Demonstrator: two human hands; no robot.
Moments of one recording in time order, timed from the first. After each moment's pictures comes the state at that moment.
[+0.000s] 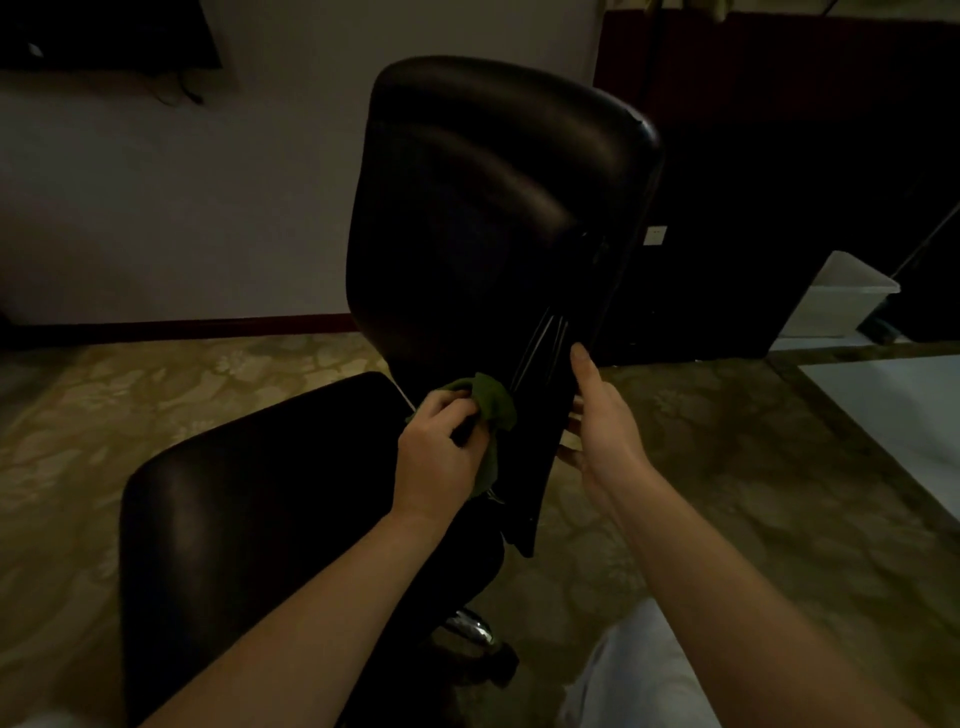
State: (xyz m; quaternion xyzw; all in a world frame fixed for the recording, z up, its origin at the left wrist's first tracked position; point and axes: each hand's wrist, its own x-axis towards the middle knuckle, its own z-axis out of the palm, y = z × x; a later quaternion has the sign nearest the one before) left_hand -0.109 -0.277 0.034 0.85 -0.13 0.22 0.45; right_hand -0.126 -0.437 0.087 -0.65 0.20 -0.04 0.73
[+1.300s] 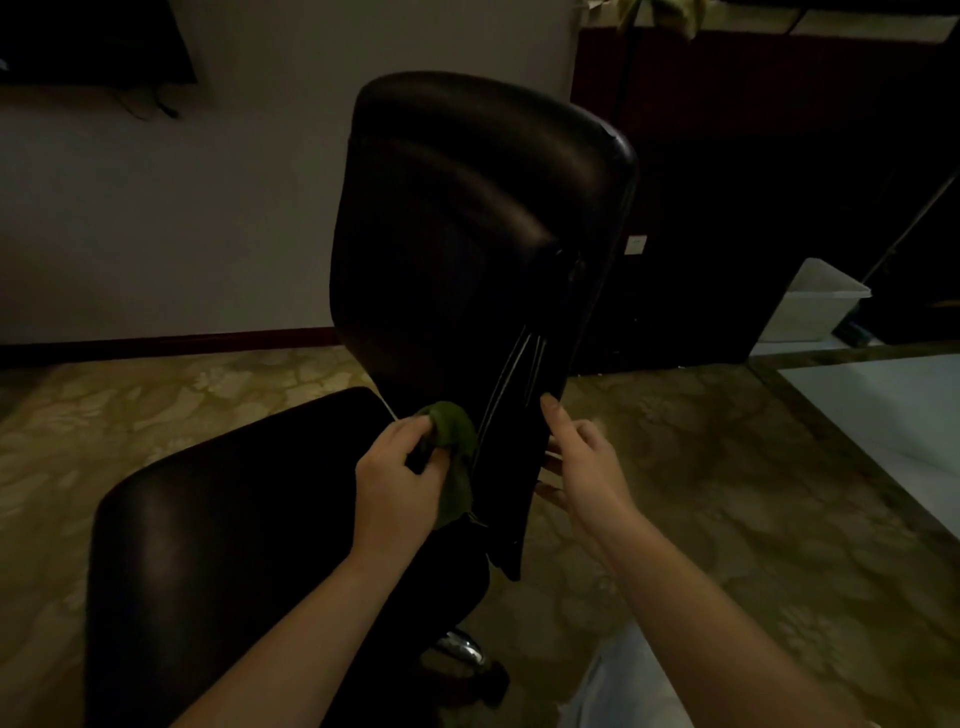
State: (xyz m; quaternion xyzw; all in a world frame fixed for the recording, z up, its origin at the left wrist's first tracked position) left_hand -0.115 -0.263 0.030 0.84 -0.08 0.21 0.50; right_hand -0.141 -0.444 0.067 -0.65 0.17 -0.02 0.74
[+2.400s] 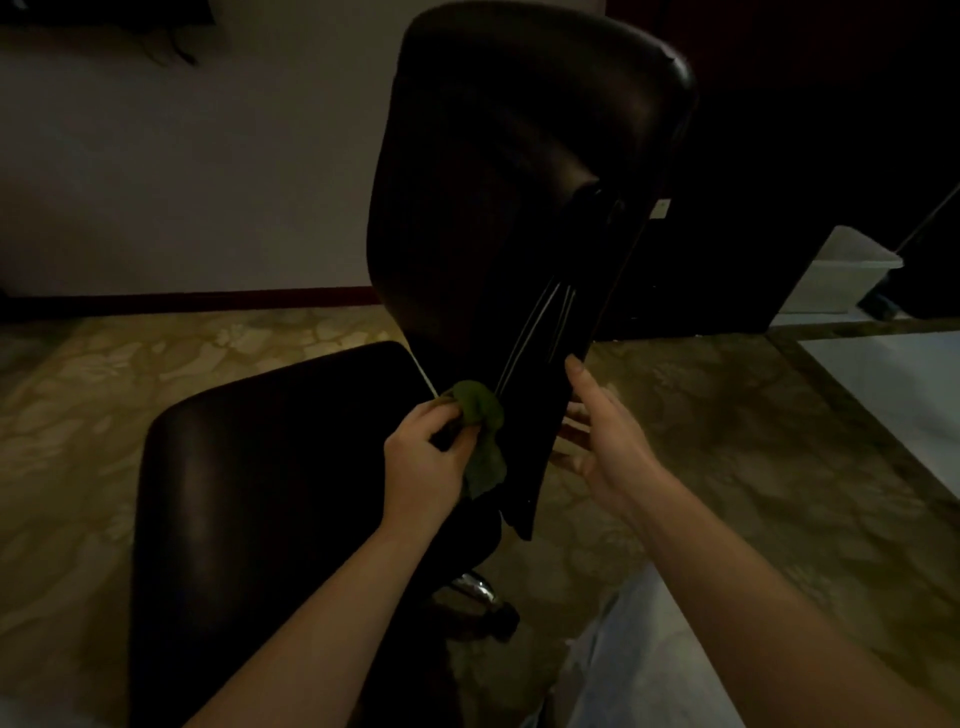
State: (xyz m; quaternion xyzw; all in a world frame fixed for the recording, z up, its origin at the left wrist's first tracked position) left_hand -0.149 -0.257 0.000 0.80 -0.06 0.16 0.58; right_hand -0.163 -0.437 0.050 -0.61 0.17 0.03 0.77
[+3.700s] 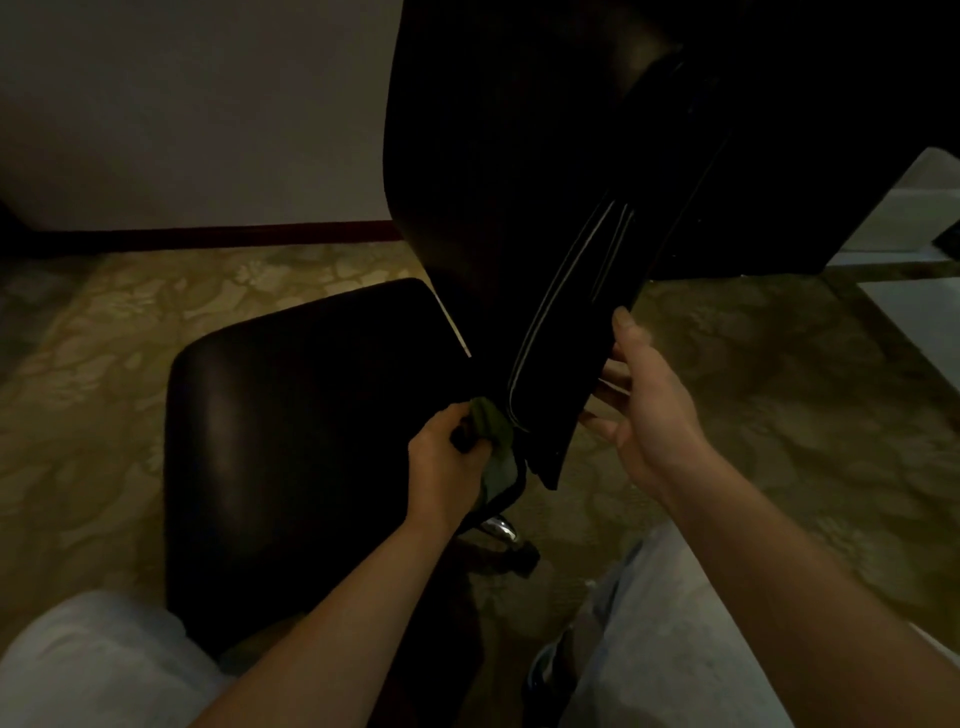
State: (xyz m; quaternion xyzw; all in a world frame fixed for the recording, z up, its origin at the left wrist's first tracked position) left_hand -0.159 -0.247 -0.082 0.83 0.00 0.08 0.55; right_hand -0.167 -0.430 0.034 -0.60 0.18 0.02 0.78
